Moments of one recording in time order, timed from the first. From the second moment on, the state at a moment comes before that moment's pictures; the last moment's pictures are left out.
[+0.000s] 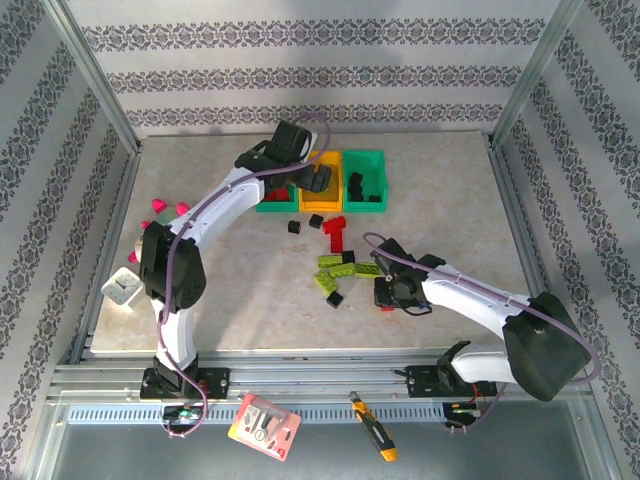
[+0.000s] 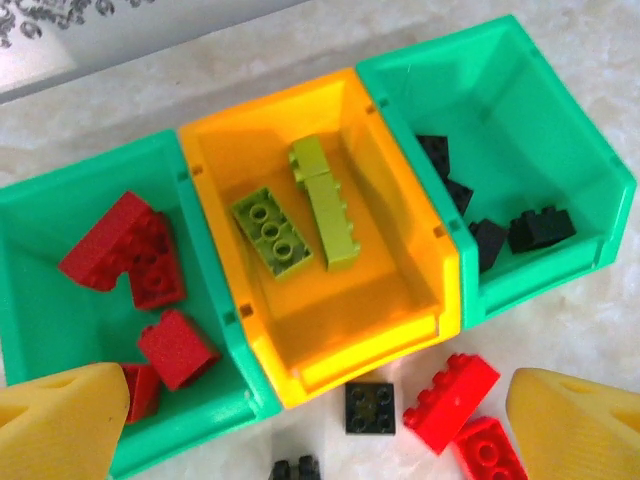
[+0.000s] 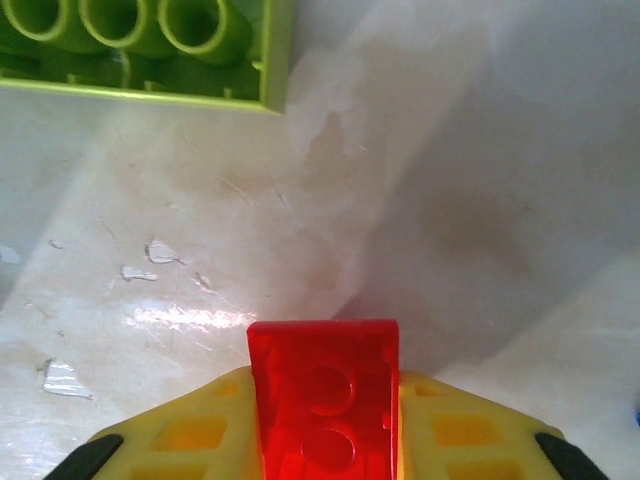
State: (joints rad) left arm -0.49 1.92 1.76 -0.63 -0.08 -0.12; right arm 0.61 1.29 0.66 -0.70 0.02 0.64
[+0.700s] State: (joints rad) left arm -0.55 1.11 0.62 -0.21 -0.07 -0.24; right arm 0.61 1.86 1.54 -0.55 -0.06 0.44
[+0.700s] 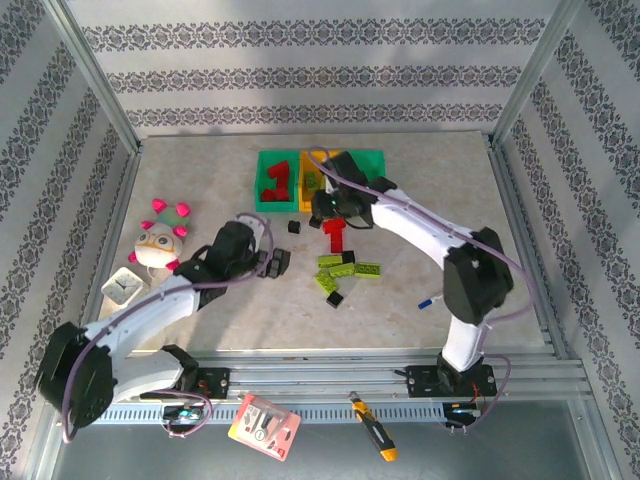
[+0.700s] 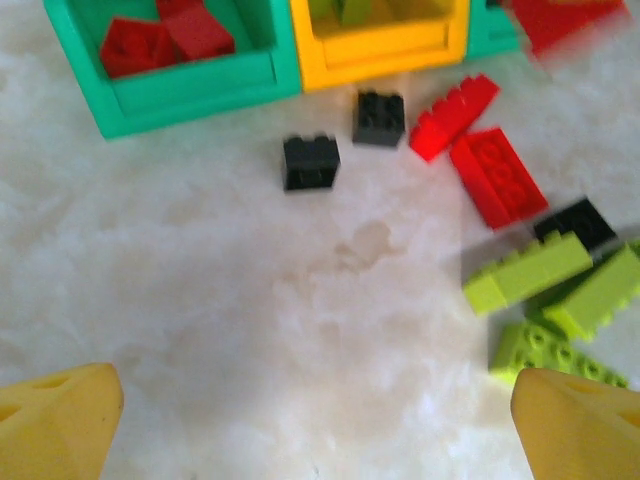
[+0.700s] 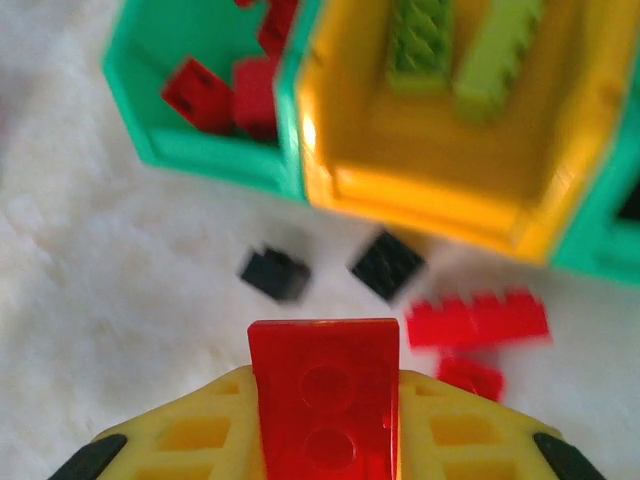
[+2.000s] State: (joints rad) left arm -0.56 1.41 0.72 -0.07 -0.10 -0.33; right arm 0.58 2.10 1.84 -0.35 -0.07 0.29
